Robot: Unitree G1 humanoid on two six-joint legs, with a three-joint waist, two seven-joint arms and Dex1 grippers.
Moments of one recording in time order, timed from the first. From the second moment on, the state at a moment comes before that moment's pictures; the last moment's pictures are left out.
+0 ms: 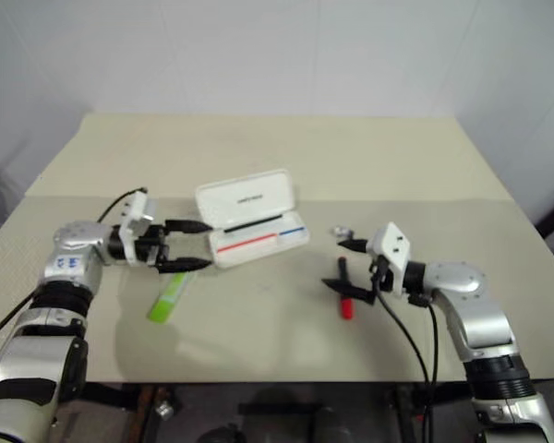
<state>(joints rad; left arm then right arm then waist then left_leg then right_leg) -0.90 0.58 0.01 0.88 -0.25 -0.07 -1.49 -0.42 -0.63 0.00 0.00 0.34 0.24 1.05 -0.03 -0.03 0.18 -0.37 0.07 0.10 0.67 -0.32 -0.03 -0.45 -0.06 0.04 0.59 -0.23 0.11</state>
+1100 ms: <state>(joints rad) -1.02 0.42 -0.06 1.12 -0.04 -0.13 -1.34 -0.42 -0.70 -0.04 0.02 0.38 0.19 1.12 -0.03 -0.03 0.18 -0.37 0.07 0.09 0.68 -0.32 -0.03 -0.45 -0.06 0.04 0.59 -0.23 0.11</state>
